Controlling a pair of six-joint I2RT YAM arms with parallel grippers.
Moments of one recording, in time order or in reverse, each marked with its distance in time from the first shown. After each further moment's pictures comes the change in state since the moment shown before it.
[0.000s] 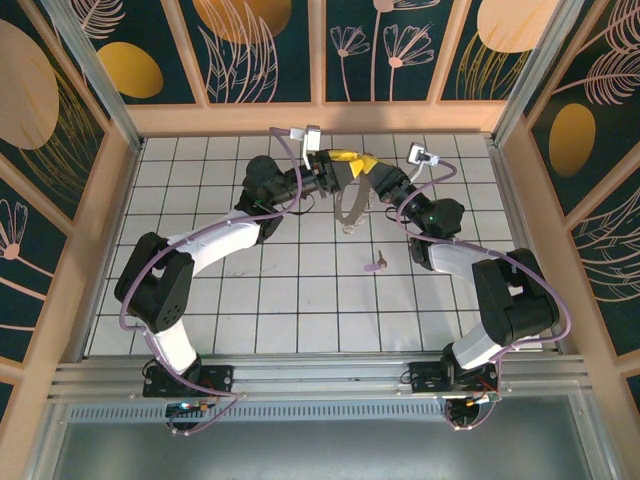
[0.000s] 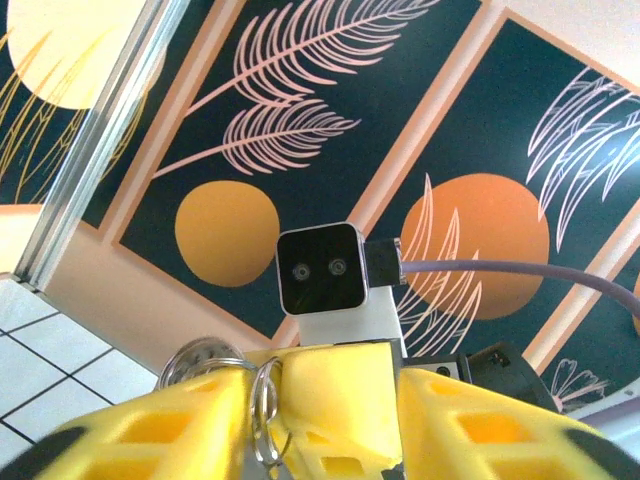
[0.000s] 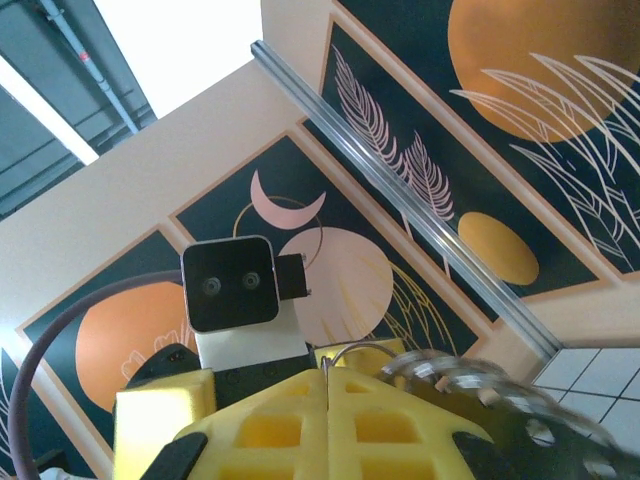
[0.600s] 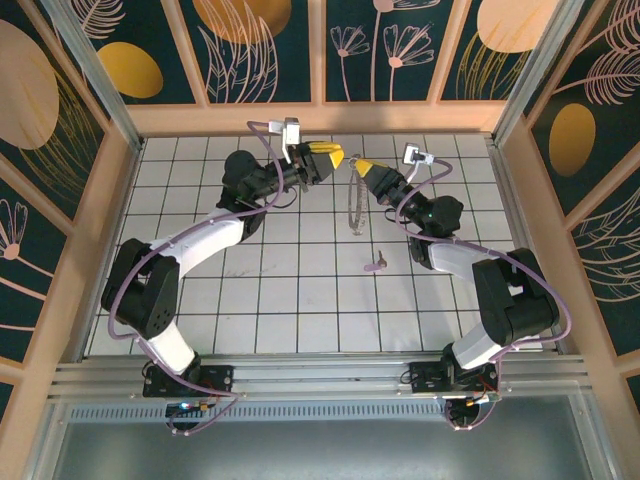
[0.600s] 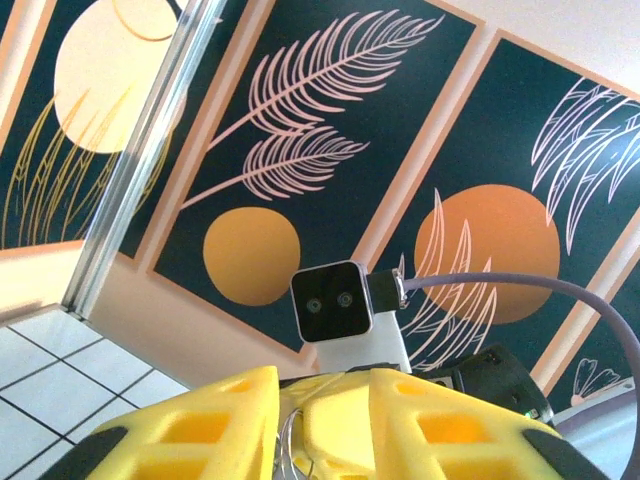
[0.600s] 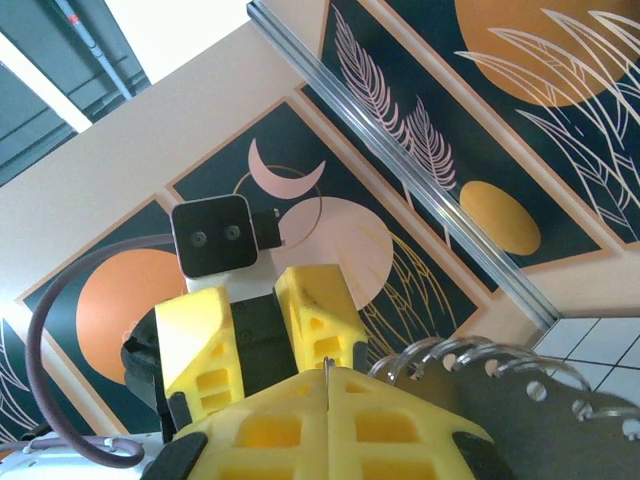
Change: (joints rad) left arm 0.082 -0.069 -0.036 -0.005 0.050 0.036; right arm -0.001 0.000 0.010 -0.039 -0.060 -0.018
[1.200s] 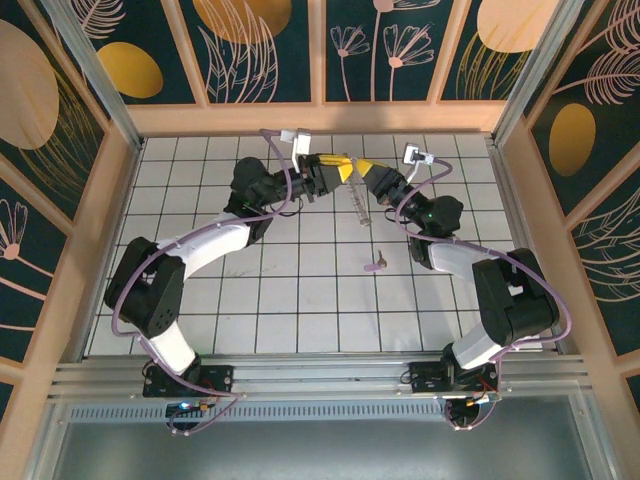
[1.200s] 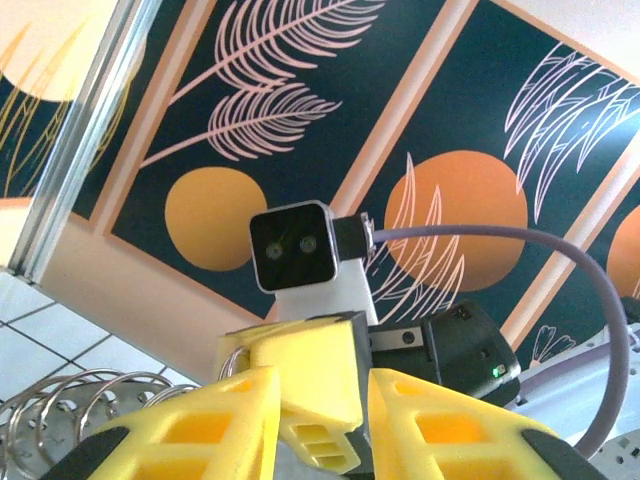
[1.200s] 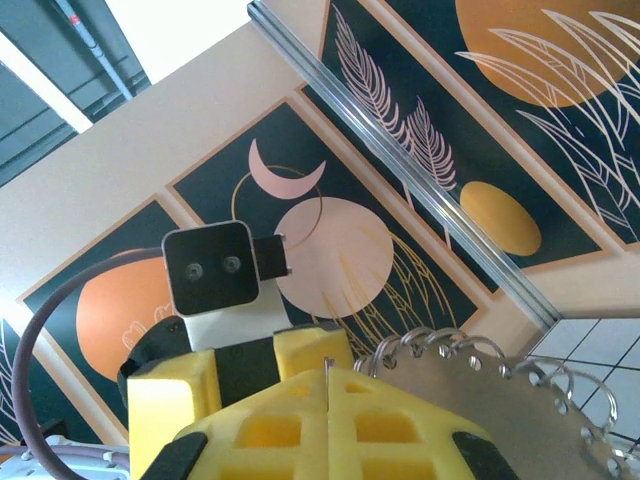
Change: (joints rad) left arm -0.041 0.023 -0.027 0.019 0.041 -0.027; right arm 0.002 0.000 0.000 0.000 0.000 0.000
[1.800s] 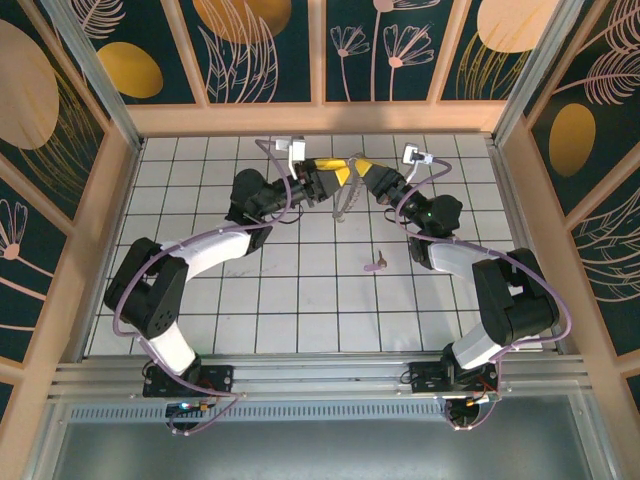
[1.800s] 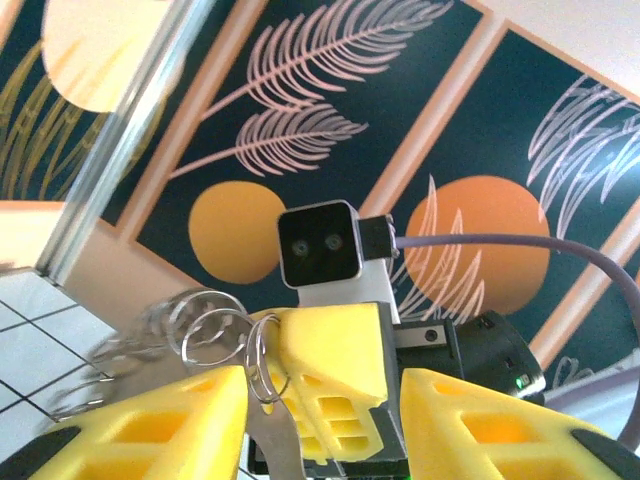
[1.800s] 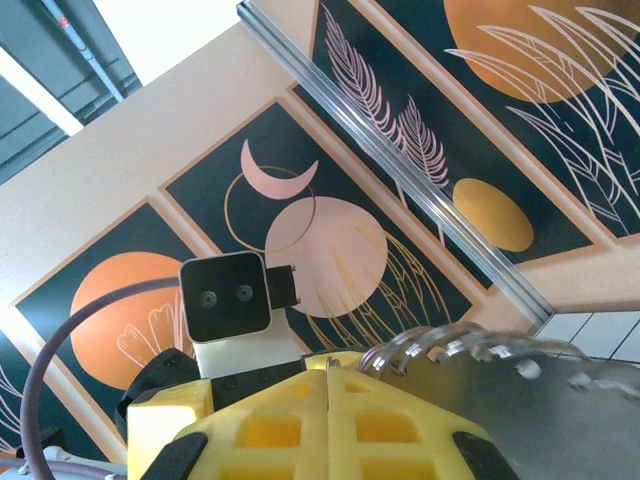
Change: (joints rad) left arm -0.009 -0.018 -0.098 0.103 -0.121 -0.034; right arm 0.002 0.000 0.000 -0.021 0.008 -0.001
